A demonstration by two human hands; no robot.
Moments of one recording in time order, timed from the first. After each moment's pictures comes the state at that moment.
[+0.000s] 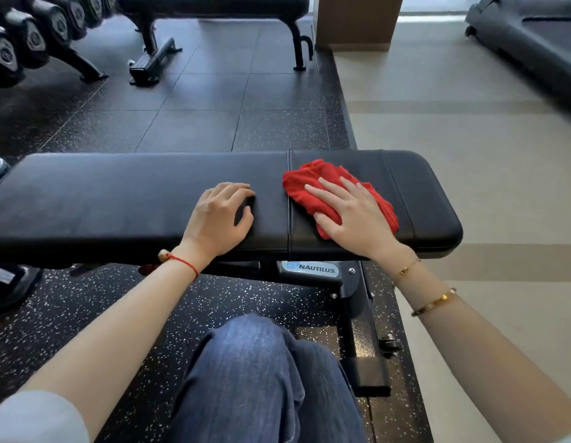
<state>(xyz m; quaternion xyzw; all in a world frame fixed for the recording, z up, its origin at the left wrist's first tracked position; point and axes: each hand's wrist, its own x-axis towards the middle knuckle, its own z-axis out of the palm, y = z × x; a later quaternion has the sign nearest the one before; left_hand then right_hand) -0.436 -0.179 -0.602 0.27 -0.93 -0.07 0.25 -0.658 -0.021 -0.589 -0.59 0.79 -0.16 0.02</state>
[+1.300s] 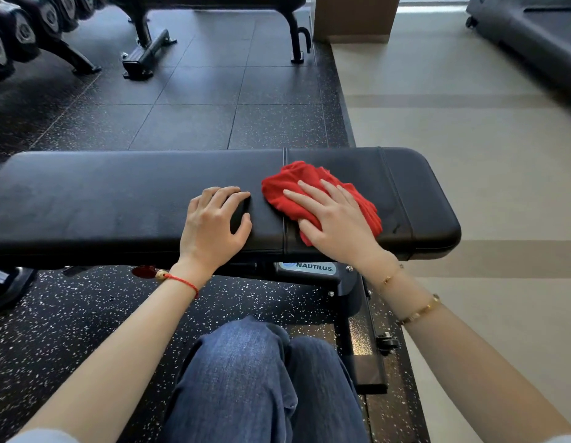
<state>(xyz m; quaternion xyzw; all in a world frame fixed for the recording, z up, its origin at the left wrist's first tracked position) -0.438 -0.168 -0.614 0.34 -0.91 -0.02 0.25 -0.637 -0.030 -0.588 -0.61 0.77 -0.16 0.02</state>
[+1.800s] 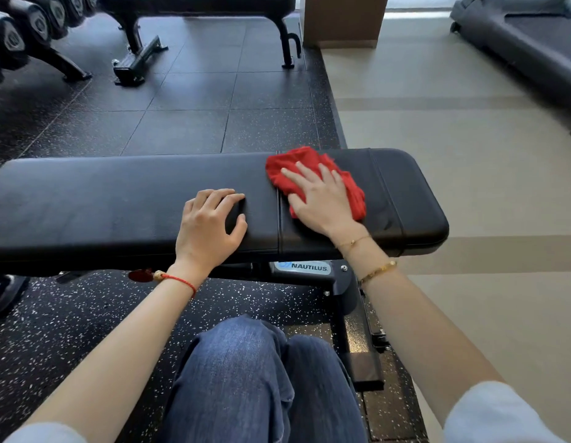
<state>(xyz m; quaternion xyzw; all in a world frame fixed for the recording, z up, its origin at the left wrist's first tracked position) -0.437 -0.169 -0.613 0.34 -0.91 -0.02 0.25 -0.642 -0.071 -0.581 -0.53 0.84 -0.14 0.03</state>
